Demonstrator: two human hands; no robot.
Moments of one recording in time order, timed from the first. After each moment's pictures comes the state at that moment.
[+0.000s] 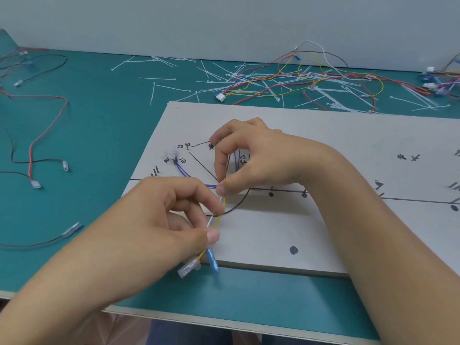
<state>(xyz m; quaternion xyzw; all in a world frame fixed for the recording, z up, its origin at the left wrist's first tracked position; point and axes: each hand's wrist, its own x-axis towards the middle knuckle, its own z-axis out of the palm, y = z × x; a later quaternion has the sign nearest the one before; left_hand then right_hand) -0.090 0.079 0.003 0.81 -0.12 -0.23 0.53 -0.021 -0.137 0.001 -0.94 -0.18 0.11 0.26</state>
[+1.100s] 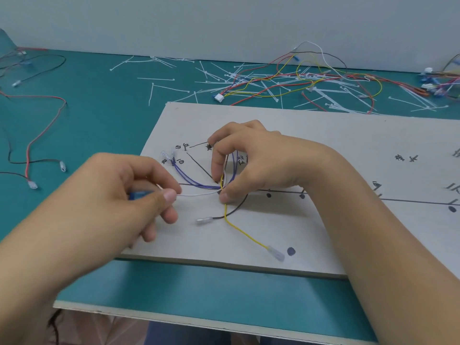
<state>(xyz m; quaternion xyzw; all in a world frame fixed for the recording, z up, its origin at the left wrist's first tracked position) -0.064 0.113 -0.002 0.86 -0.12 -0.10 0.49 -0.022 -0.139 0.002 -0.94 -0.18 0.14 0.26</state>
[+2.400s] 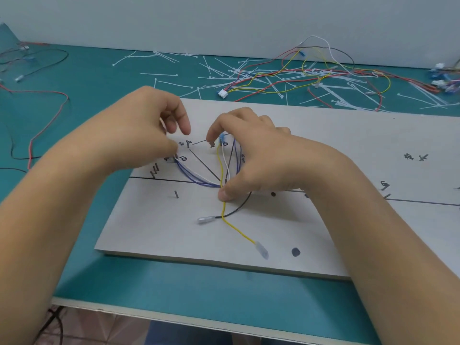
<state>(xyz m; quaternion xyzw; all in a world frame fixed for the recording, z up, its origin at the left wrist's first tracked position) 0.028 0.085 0.022 0.95 -0.18 -0.04 0.27 -0.028 -0.127 0.010 -0.96 -0.13 0.10 0.23</state>
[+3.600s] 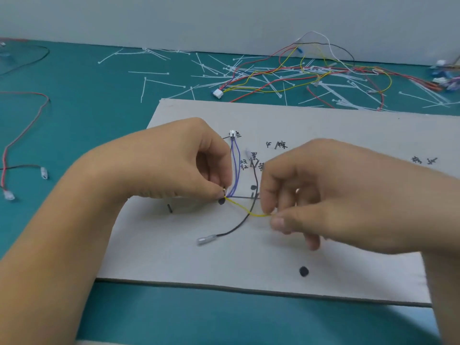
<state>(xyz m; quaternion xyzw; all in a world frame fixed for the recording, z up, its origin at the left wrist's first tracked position) 0.024 0.052 0.008 0.87 -0.35 -0.22 0.27 -0.082 -0.168 0.034 -0.92 -0.11 0.19 0.32</state>
